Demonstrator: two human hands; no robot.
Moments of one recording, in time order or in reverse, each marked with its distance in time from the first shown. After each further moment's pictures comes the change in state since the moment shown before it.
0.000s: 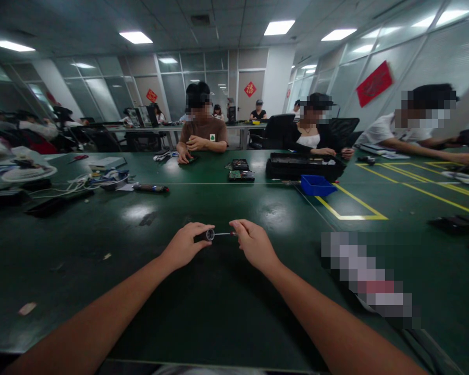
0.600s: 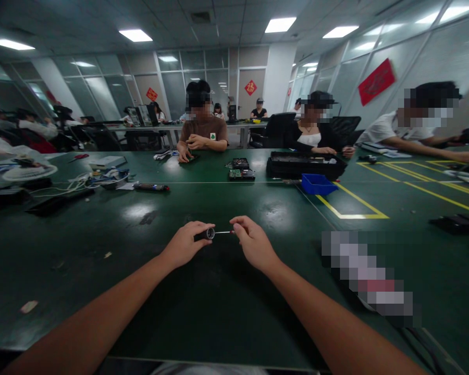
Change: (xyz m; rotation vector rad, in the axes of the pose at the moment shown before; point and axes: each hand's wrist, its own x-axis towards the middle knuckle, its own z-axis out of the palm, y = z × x) left_hand 0.000 0.002 -0.001 -0.002 -0.006 -0.017; right_hand -0.001 0.000 -0.001 0.006 -0.006 -0.056
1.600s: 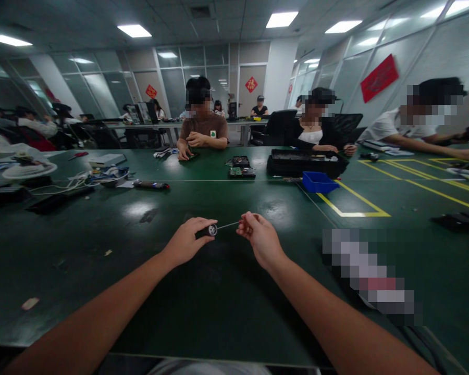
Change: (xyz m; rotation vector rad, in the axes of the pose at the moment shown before) left_hand 0.001 0.011 -0.003 0.000 0.021 0.028; right_hand 0.008 0.009 0.001 0.669 0.166 0.242
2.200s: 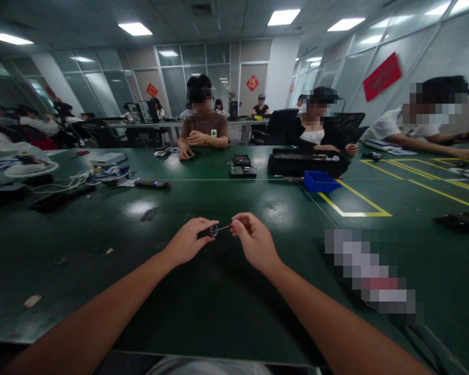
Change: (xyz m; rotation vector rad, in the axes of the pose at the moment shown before) left_hand 0.000 -0.005 0.004 0.034 -0.035 0.020; right_hand -0.017 -0.003 0.007 -0.476 -0.168 -0.394
